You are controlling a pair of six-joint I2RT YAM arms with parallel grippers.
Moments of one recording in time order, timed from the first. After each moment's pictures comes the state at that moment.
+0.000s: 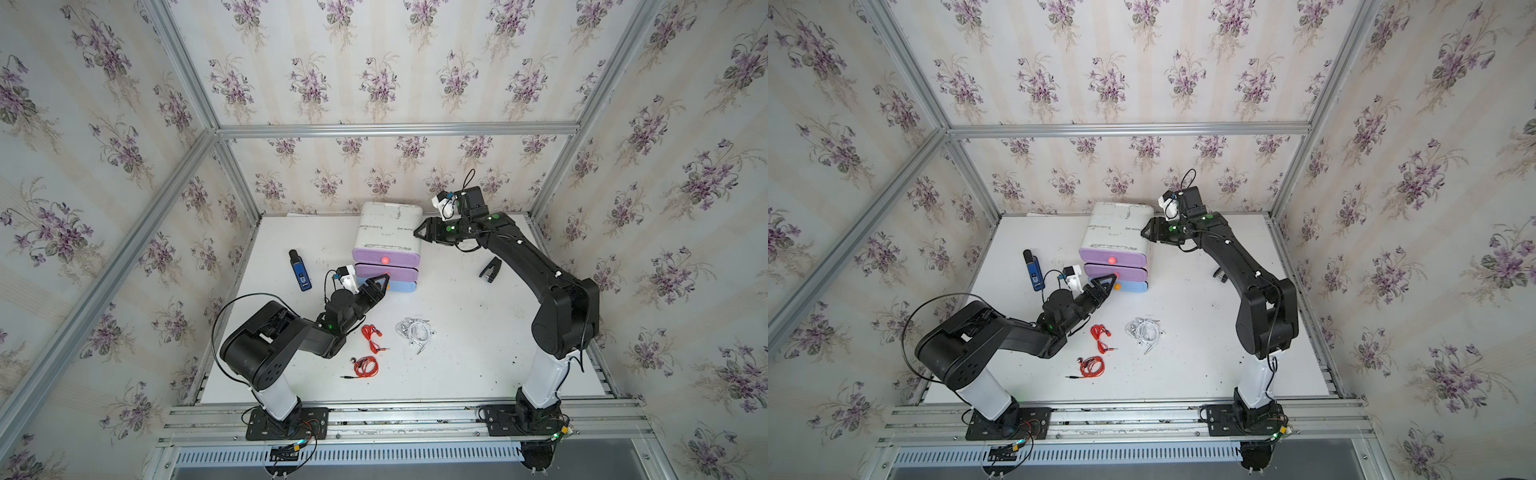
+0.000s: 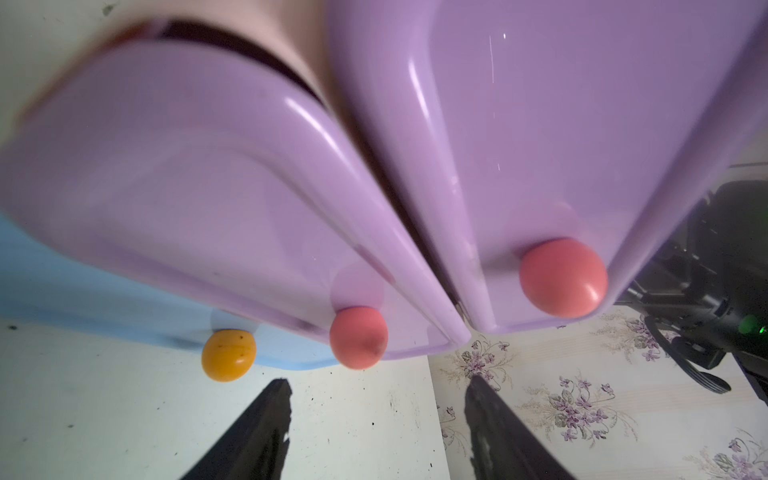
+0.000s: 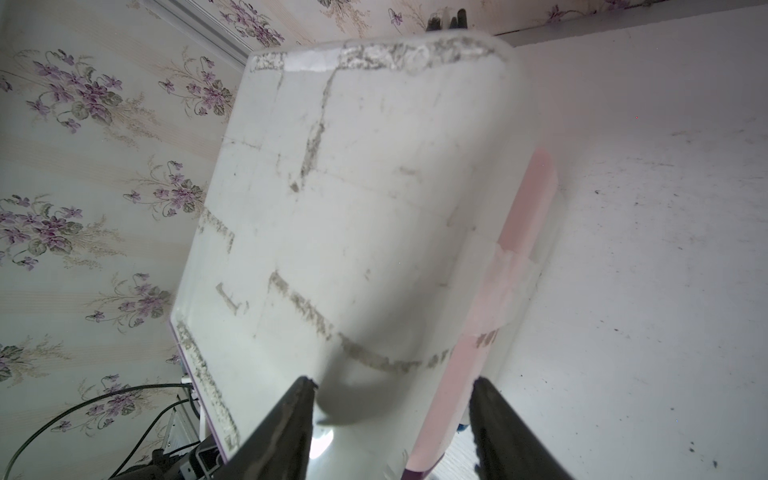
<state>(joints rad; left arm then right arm) -0.56 1.71 0.44 1.14 0.08 -1.16 0.37 1.87 1.71 -0.64 -0.48 0.38</state>
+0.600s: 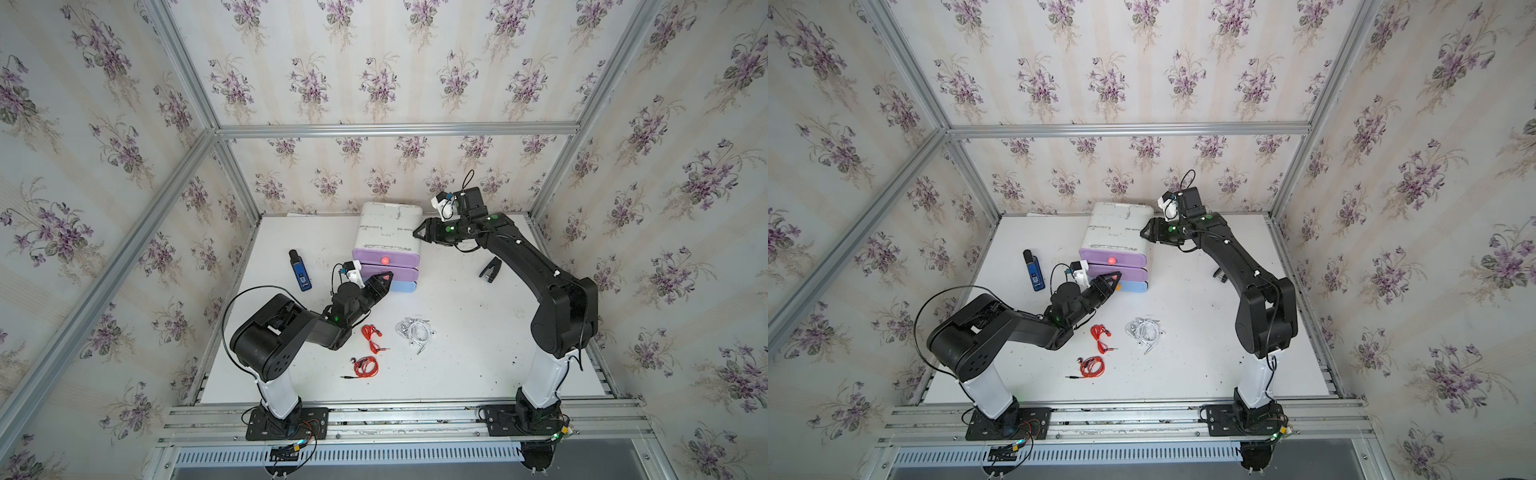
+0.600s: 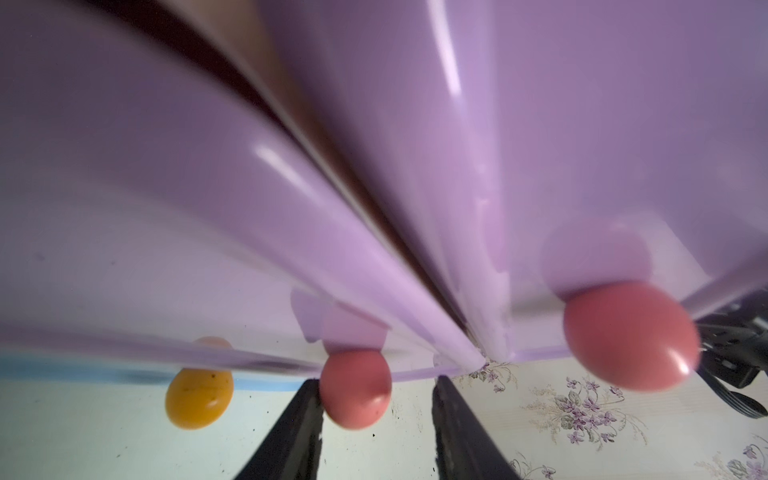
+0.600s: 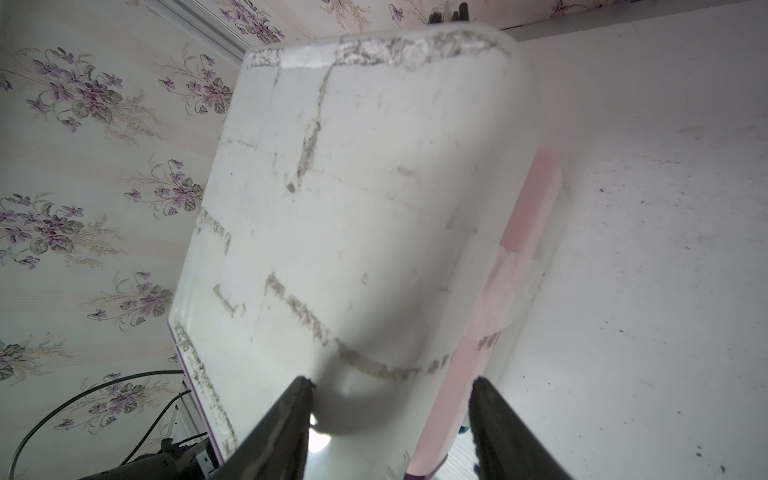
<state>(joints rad) -0.56 1.77 0.54 1.08 0.10 -1.15 0.37 1.87 1.71 -0.64 -0.49 0.38</state>
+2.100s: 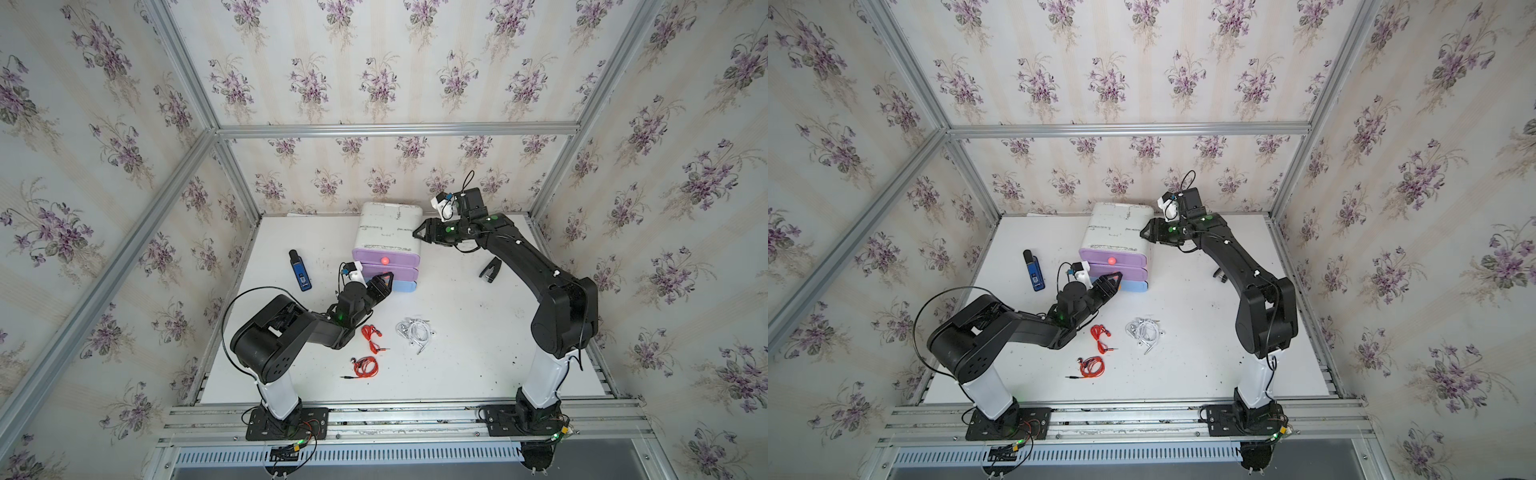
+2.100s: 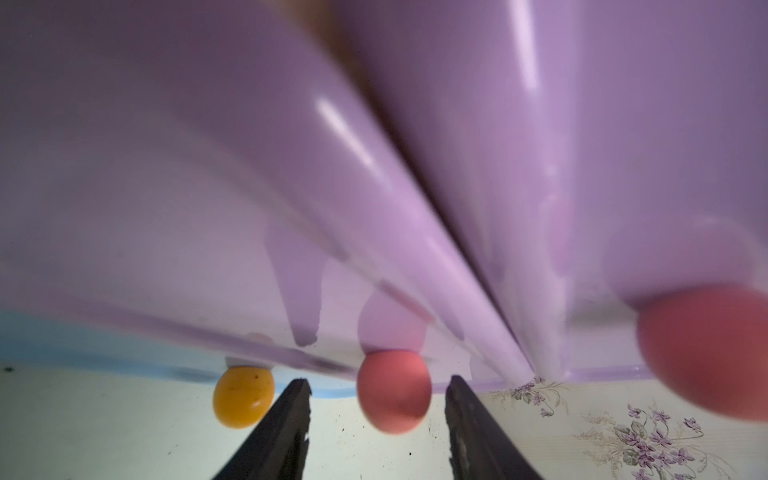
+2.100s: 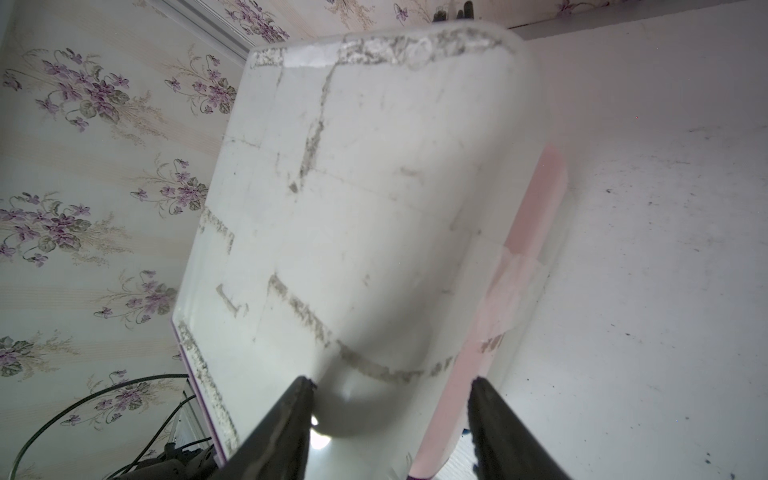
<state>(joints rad) -0.60 1.76 0.57 0.98 -0.02 -1.10 0.37 1.87 1.69 -0.62 -0.50 0.38</state>
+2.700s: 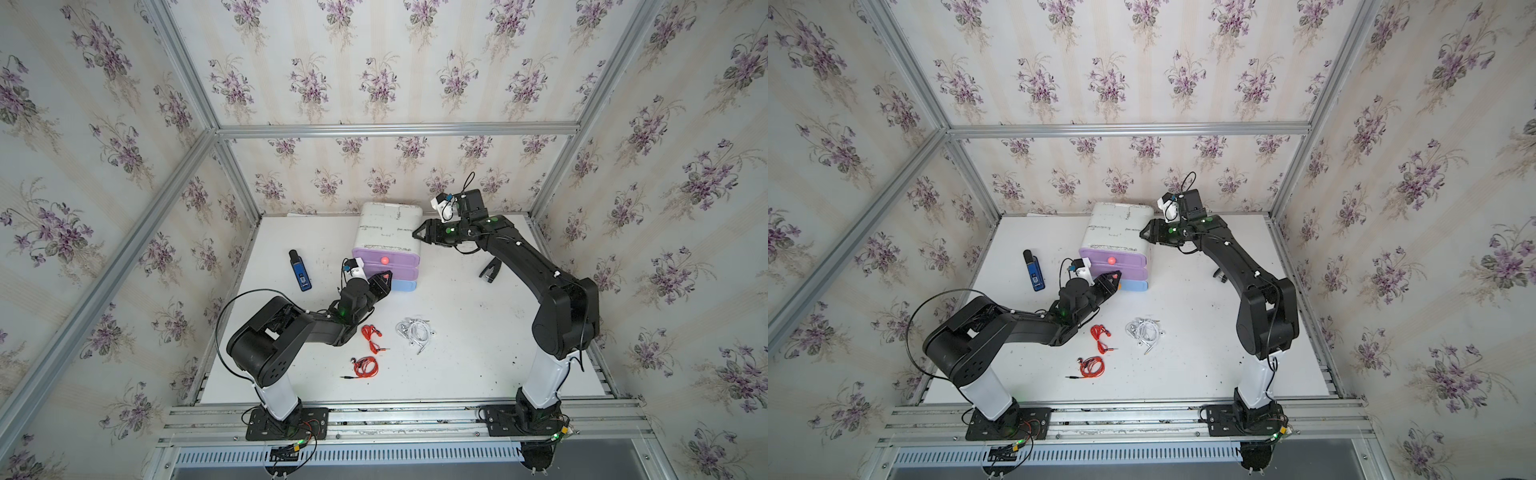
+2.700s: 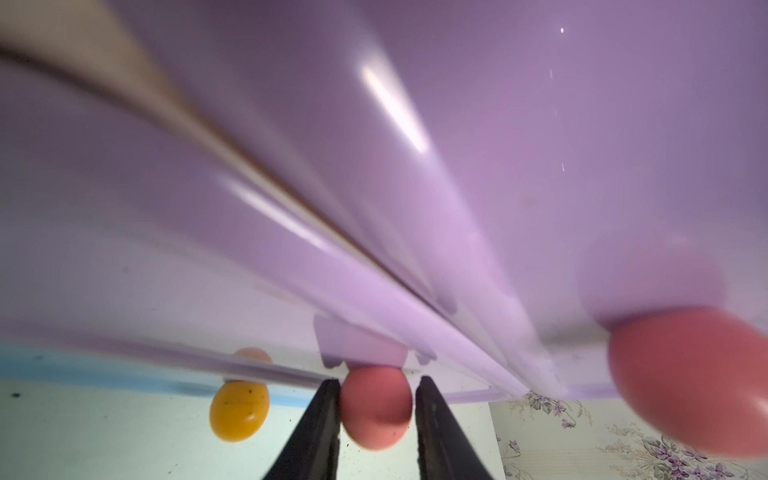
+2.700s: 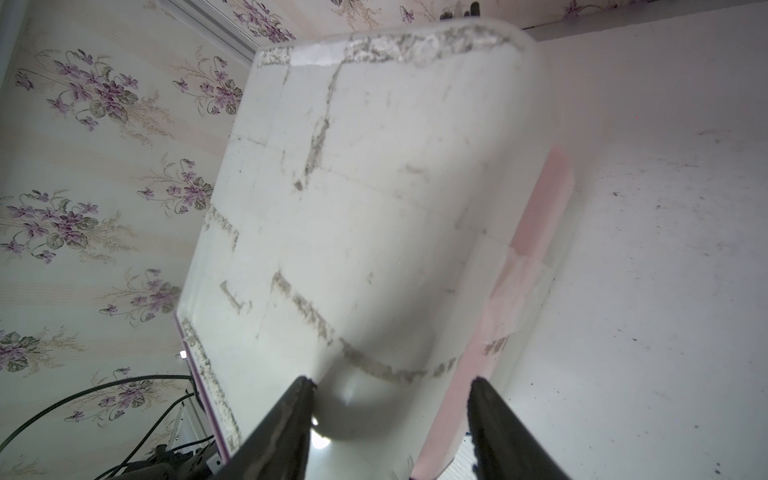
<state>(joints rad) -0.60 1.73 0.60 0.89 -0.06 -1.05 0.37 1.86 1.66 -0.59 -0.51 0.38</state>
